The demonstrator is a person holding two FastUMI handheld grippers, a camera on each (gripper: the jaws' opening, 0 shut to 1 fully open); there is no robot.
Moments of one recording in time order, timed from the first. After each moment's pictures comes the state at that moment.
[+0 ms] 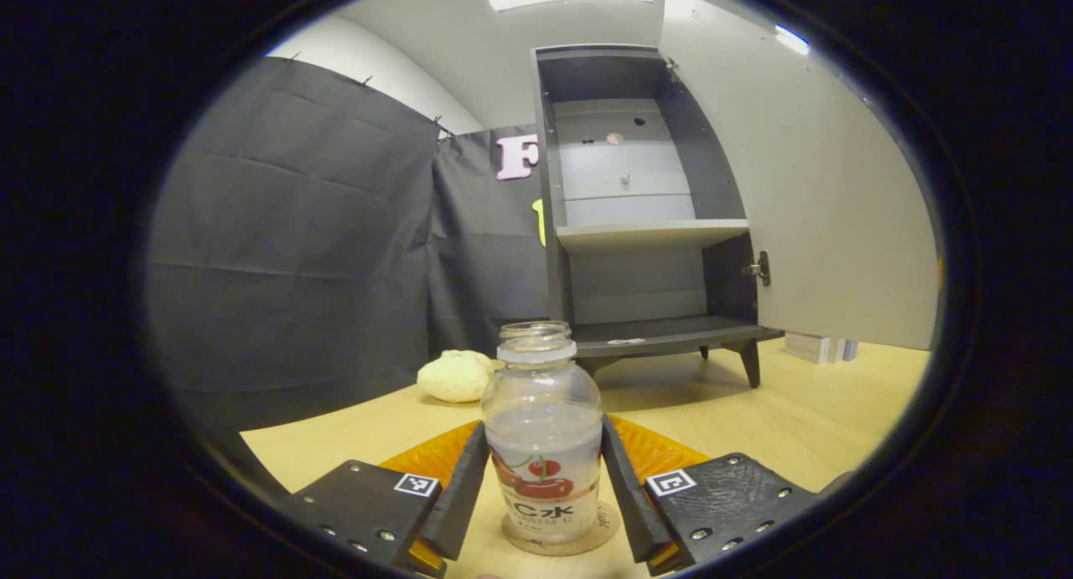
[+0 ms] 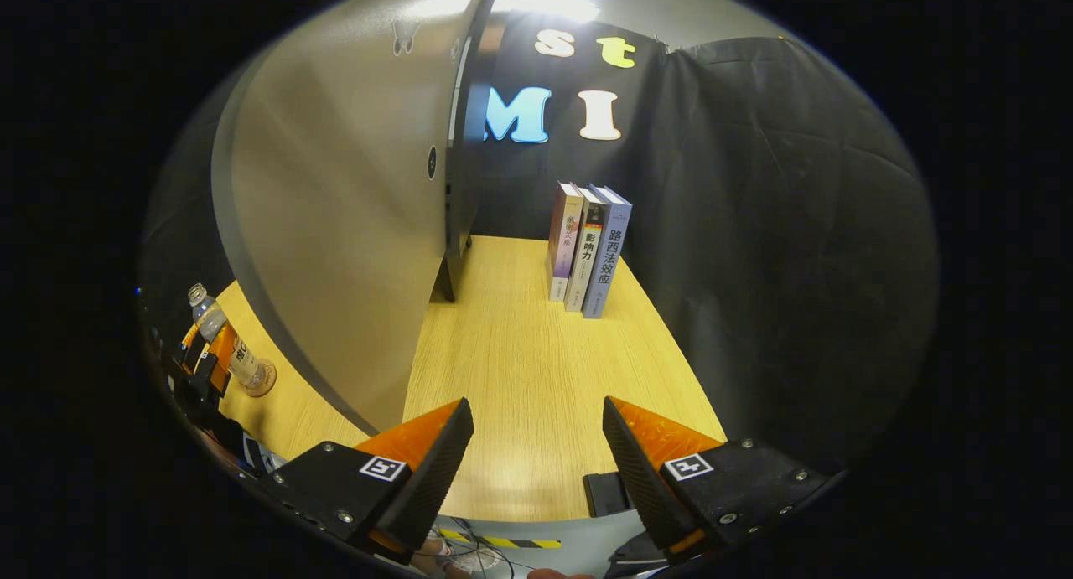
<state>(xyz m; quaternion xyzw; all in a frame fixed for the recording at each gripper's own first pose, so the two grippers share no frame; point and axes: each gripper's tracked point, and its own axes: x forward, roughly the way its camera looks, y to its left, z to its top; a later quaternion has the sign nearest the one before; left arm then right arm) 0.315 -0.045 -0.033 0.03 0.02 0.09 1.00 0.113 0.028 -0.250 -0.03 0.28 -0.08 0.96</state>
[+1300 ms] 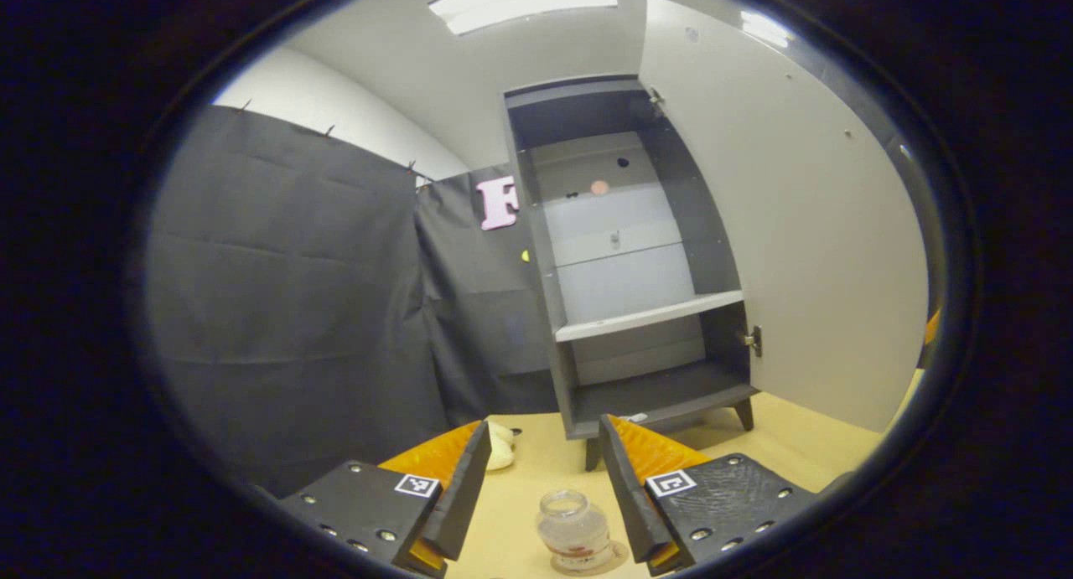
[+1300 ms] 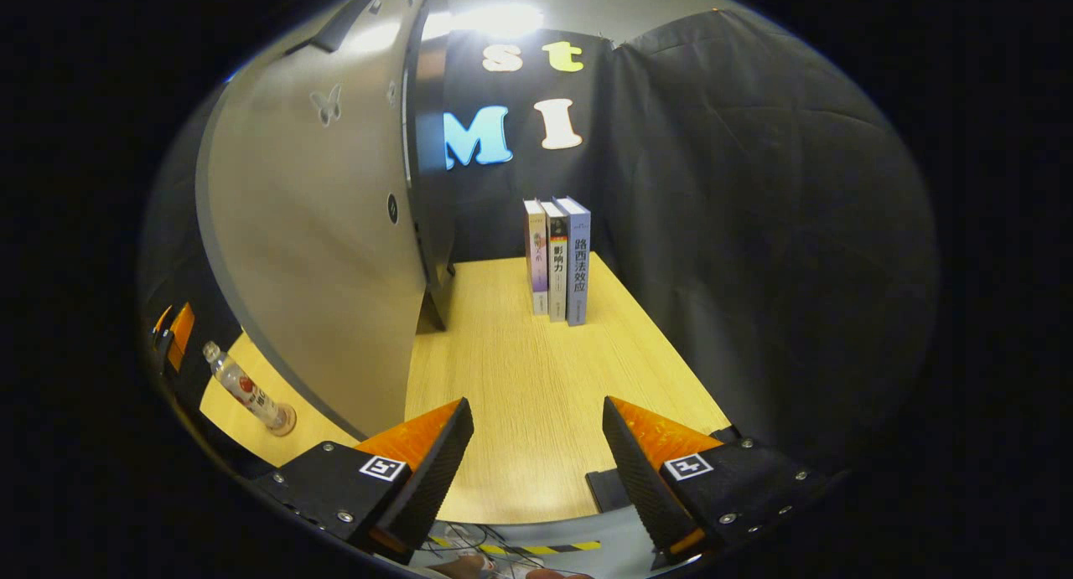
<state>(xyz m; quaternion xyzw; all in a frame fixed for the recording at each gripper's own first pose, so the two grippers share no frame) 0.316 -0.066 0.168 0.10 -0.01 0.06 0.99 0.113 0.005 -0.207 0.06 0.23 -0.11 0.97</state>
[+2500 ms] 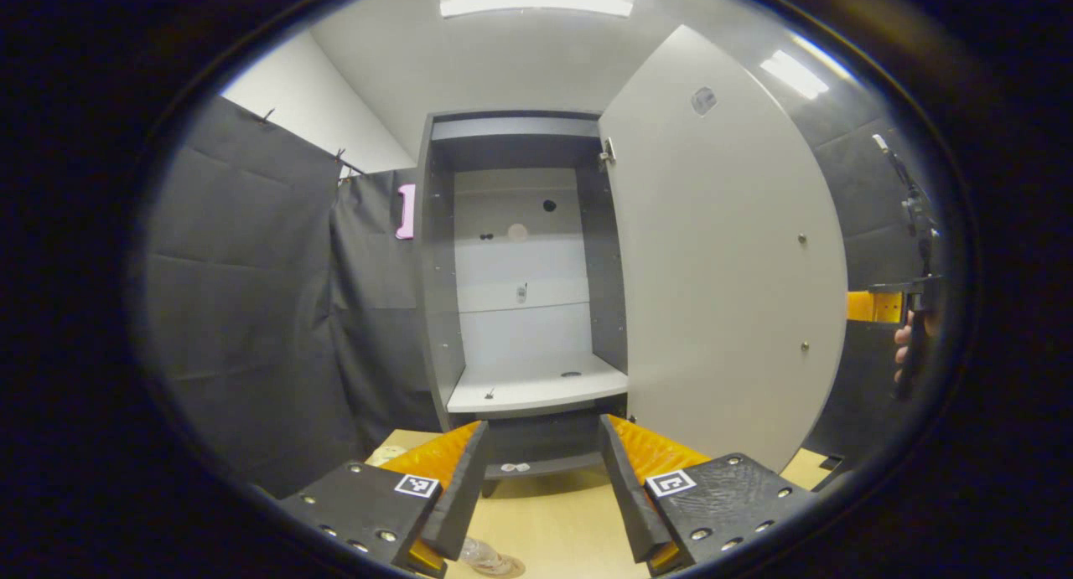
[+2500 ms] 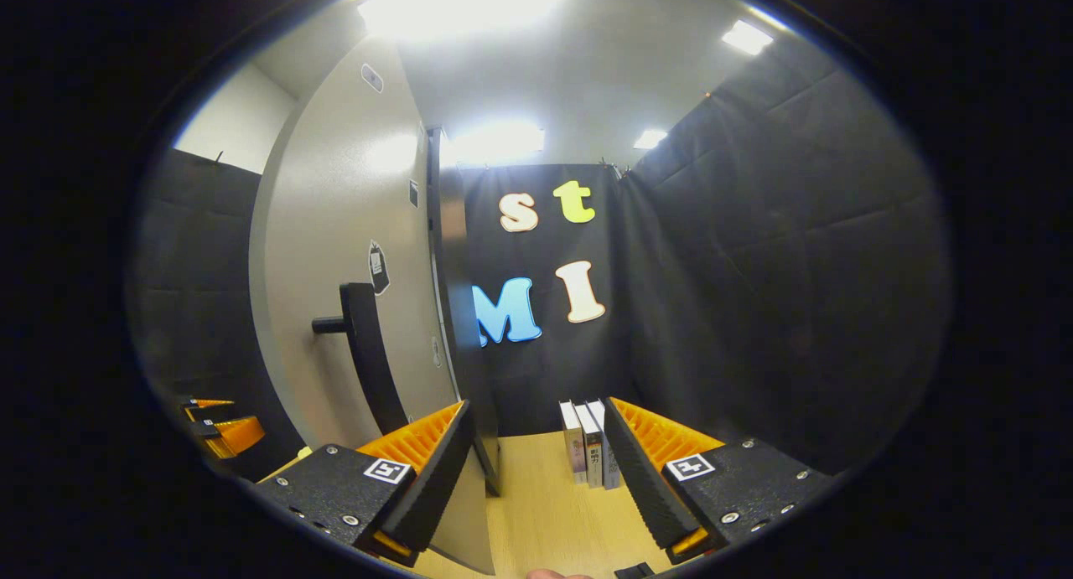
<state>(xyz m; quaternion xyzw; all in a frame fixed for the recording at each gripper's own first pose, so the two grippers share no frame) 0.328 -0.159 0.329 0.03 0.02 -0.07 1.00 0.153 0.023 0.045 0.07 -0.01 -0.06 1.00</state>
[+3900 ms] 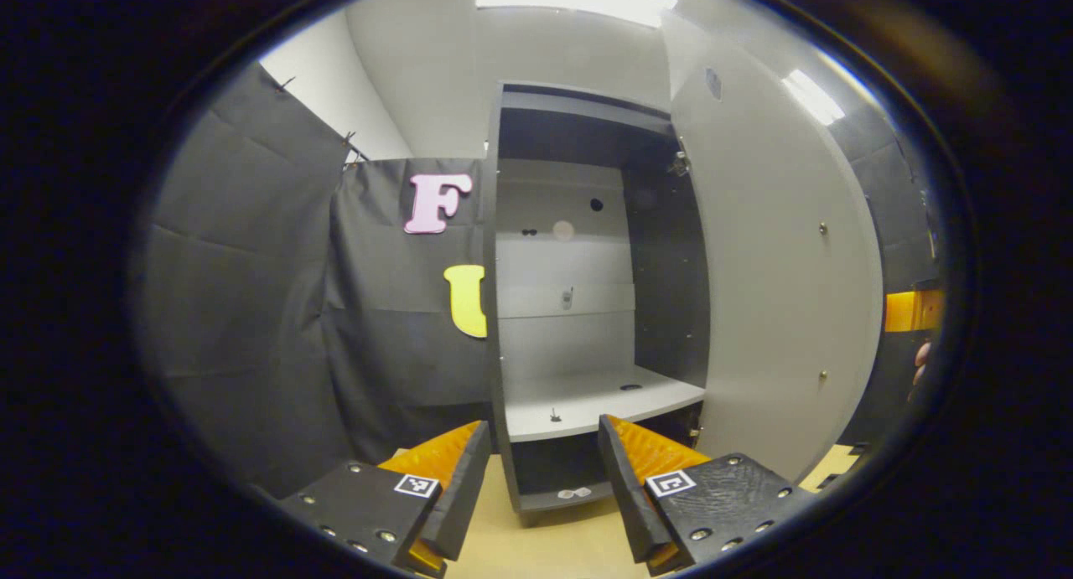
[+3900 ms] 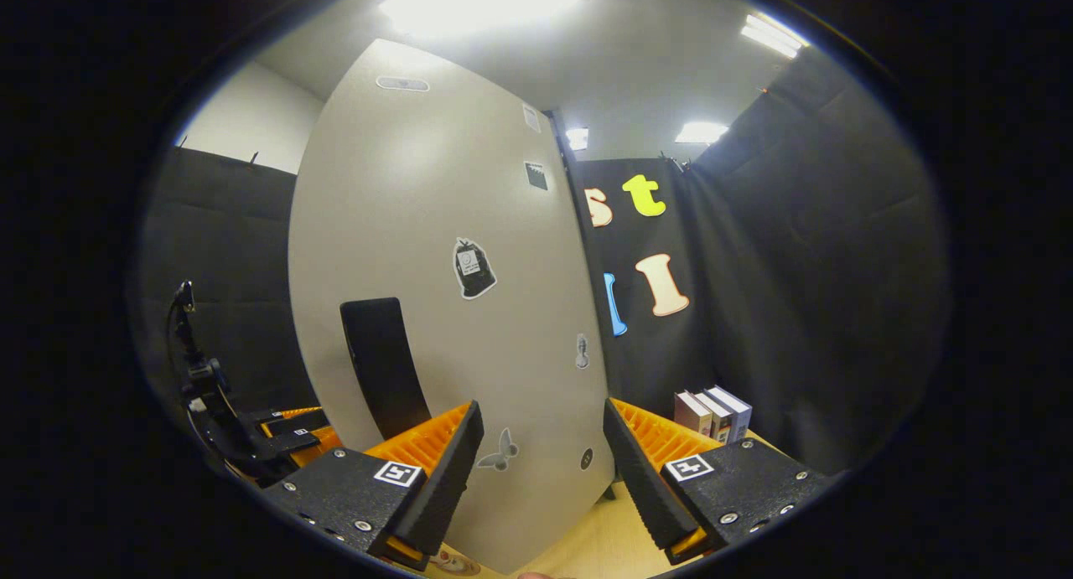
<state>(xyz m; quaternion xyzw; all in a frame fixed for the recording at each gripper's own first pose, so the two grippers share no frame) 0.444 -0.006 0.293 0.00 0.01 -0.10 1.00 0.207 0.240 0.056 0.08 -0.02 0.01 1.00</state>
